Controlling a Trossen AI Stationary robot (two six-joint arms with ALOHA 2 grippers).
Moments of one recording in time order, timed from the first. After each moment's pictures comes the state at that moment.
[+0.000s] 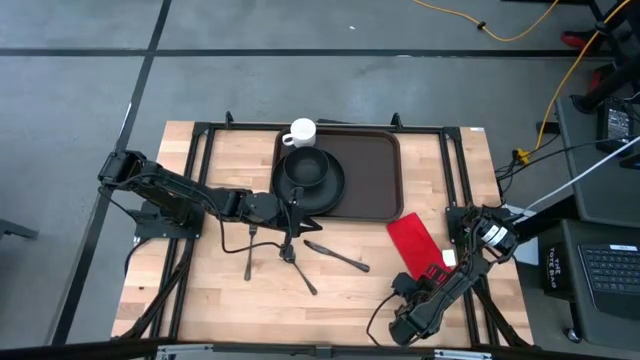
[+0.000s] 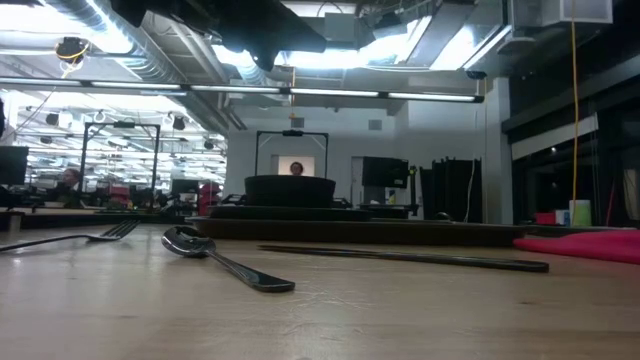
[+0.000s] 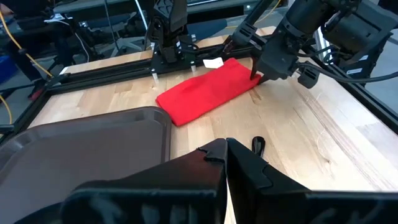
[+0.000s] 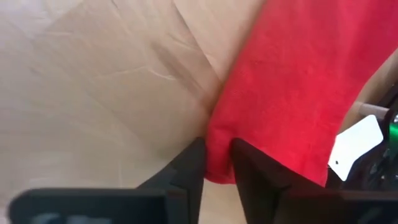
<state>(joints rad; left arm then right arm) -0.17 1.41 0.79 0.28 -0.11 0.09 0.87 2.12 1.30 -1.26 0.02 1.51</state>
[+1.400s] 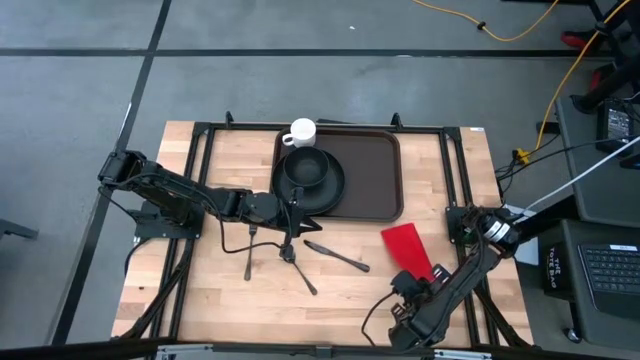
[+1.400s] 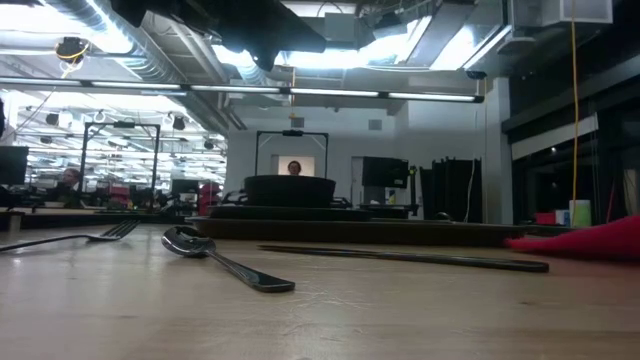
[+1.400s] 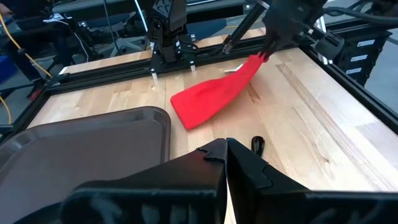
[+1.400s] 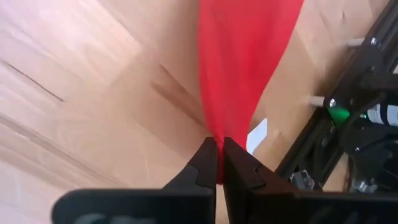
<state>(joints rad) -0.17 1.41 0.79 0.28 -0.11 0.09 0.87 2.05 1.57 -1.57 0.10 1.67</state>
